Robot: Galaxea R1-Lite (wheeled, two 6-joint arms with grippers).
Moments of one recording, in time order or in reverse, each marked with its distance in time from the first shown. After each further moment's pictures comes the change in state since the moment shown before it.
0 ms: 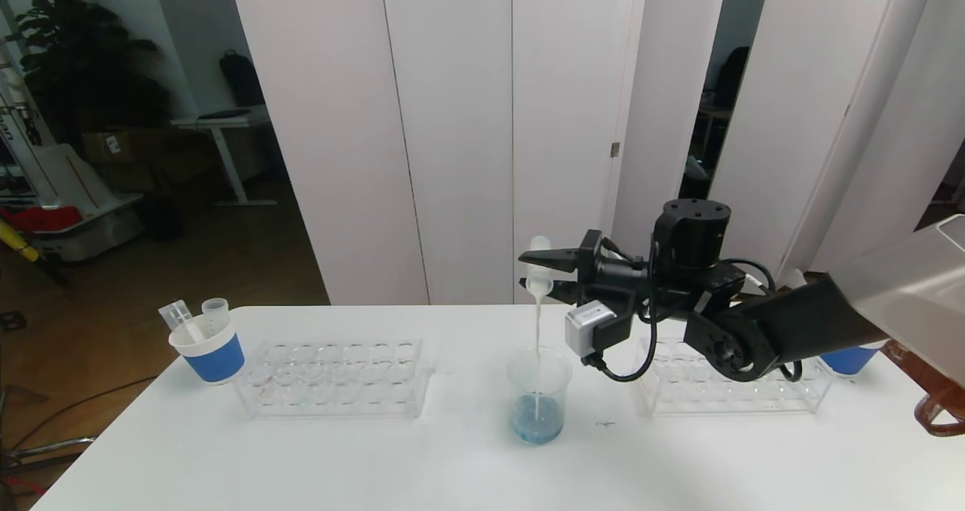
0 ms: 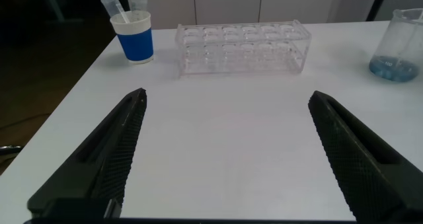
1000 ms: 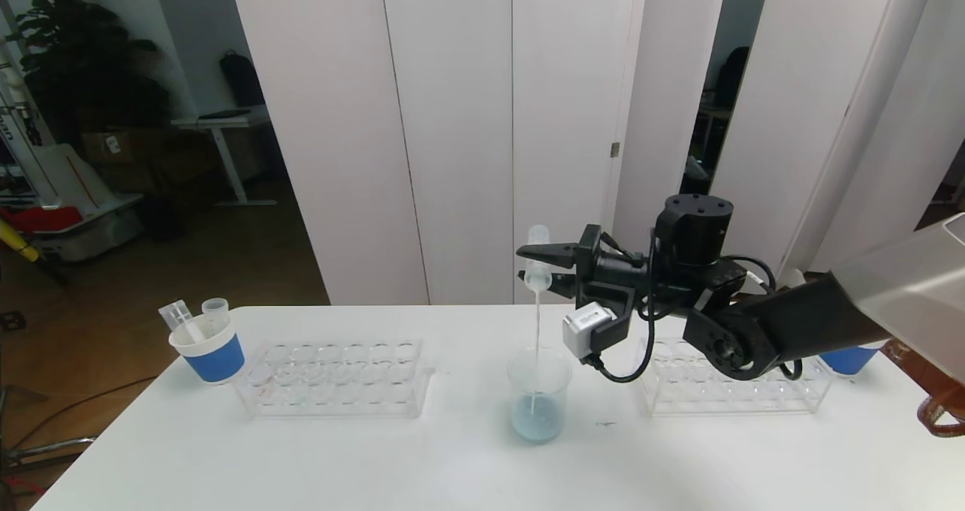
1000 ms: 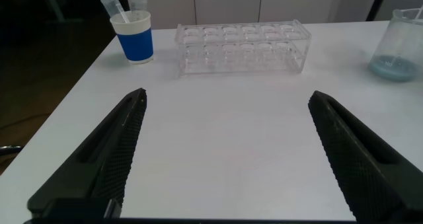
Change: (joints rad) left arm 0.000 0.000 0.000 0.000 0.000 0.000; right arm 0.008 -0.006 -0.008 -0.016 -0.010 -0.096
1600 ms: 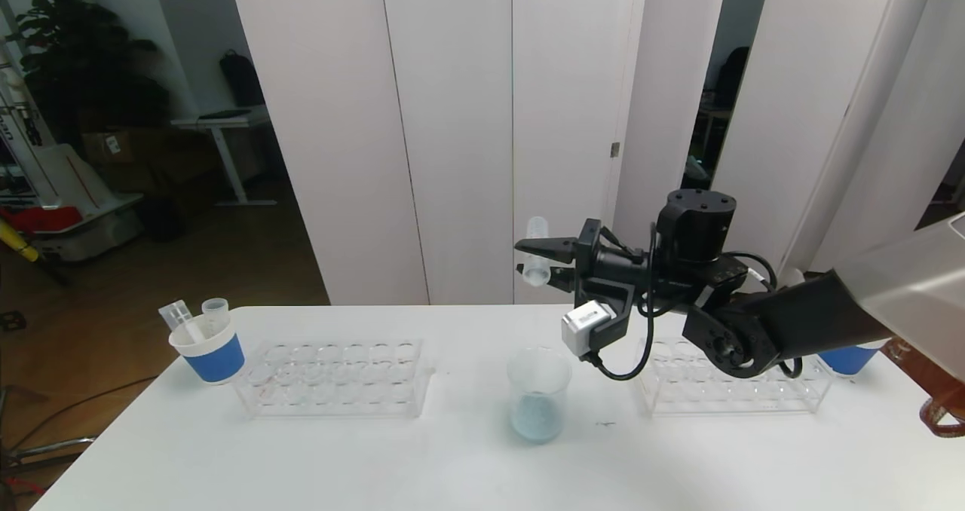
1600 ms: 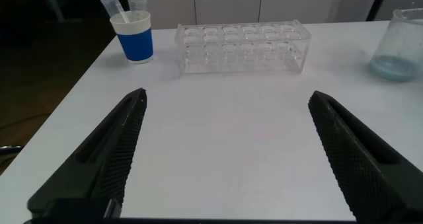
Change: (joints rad) left arm 0.000 0.000 0.000 0.000 0.000 0.000; right arm 0.004 -0.005 -0.010 -0.018 0.002 -0.042
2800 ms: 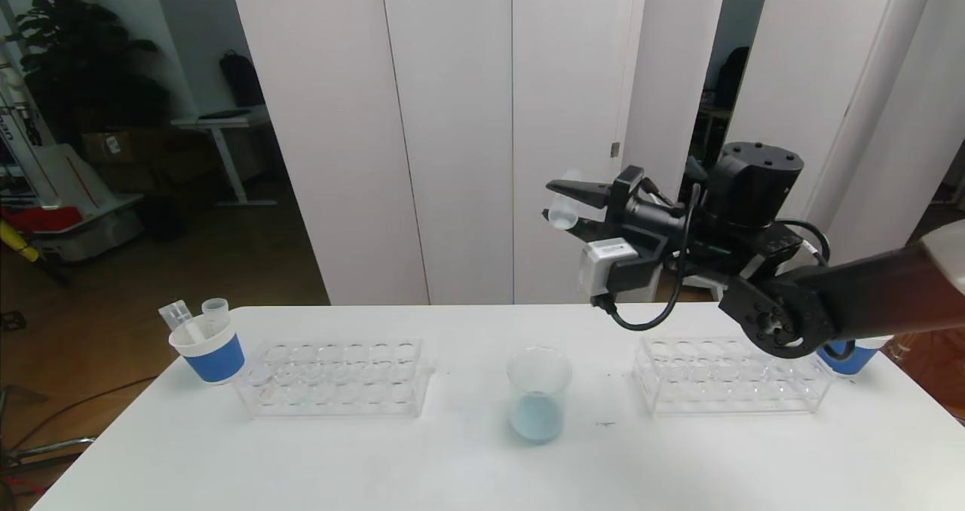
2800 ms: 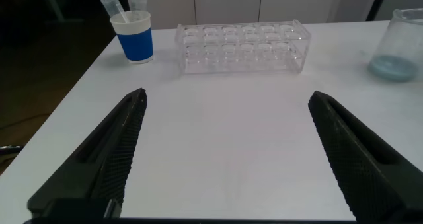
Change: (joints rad) left arm 0.000 0.000 0.000 0.000 0.000 0.000; right arm -0.021 -0.115 0.007 -0.023 -0.144 0.210
